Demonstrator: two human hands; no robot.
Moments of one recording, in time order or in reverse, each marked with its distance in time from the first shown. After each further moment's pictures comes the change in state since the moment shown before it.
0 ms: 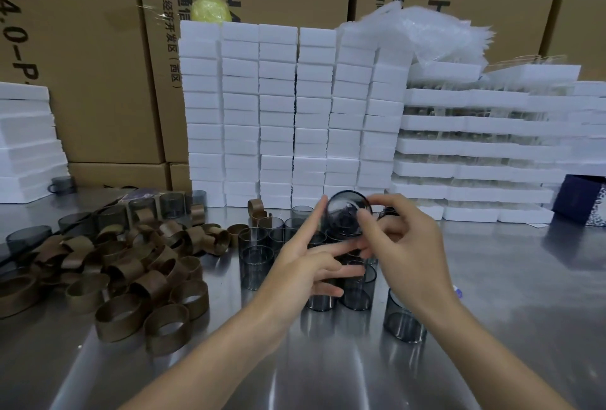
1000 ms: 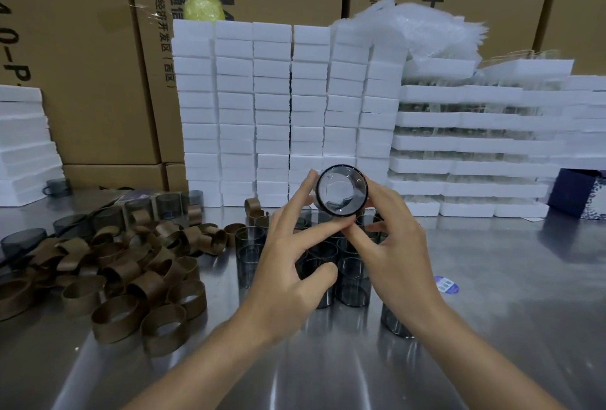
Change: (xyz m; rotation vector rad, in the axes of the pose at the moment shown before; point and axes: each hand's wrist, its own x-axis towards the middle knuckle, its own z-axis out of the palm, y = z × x) left_hand -0.013 0.005 -0.002 0.502 0.112 0.550; right_hand -0.005 0.004 0.009 -0.122 -0.058 -0.137
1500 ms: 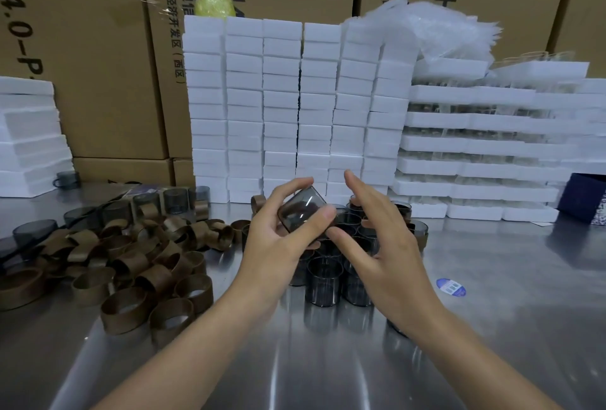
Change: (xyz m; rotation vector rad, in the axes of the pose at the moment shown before) left_hand 0.016 0.001 -0.014 -0.474 0.265 -0.360; right_hand -0.008 -0.007 0.009 -0.100 -0.124 -0.091
